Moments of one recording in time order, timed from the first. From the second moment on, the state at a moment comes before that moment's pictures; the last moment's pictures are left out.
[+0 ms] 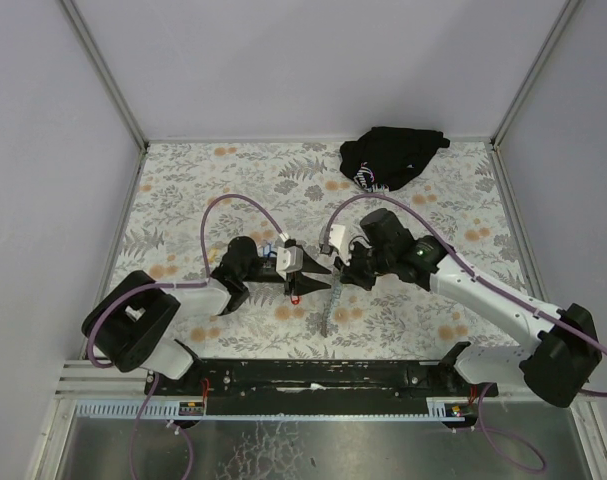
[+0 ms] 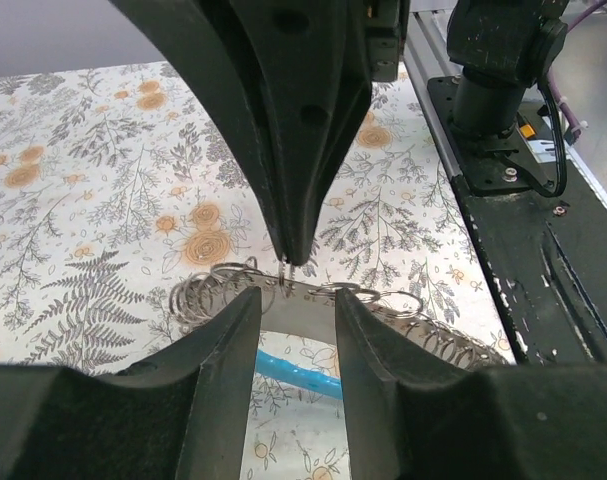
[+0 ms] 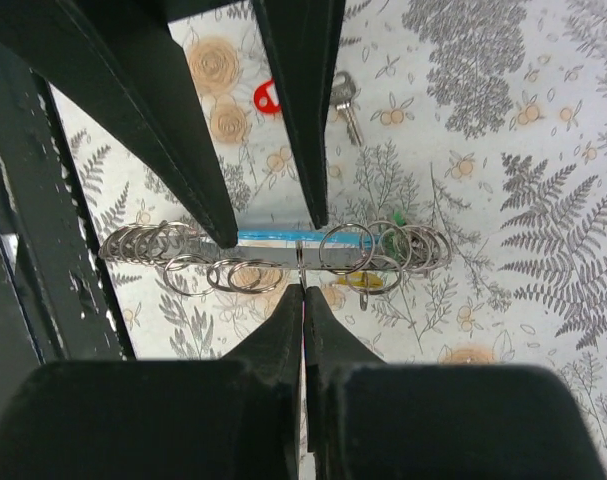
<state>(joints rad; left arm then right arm) -0.64 1.47 0.46 1.02 0.94 0.08 0.74 1.22 0.94 -0.55 -0.40 -0.40</state>
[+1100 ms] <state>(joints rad) -0.67 1.67 0.44 1.35 0.89 -0.13 0.82 1.33 1.06 -0.72 -0.28 -0.47</state>
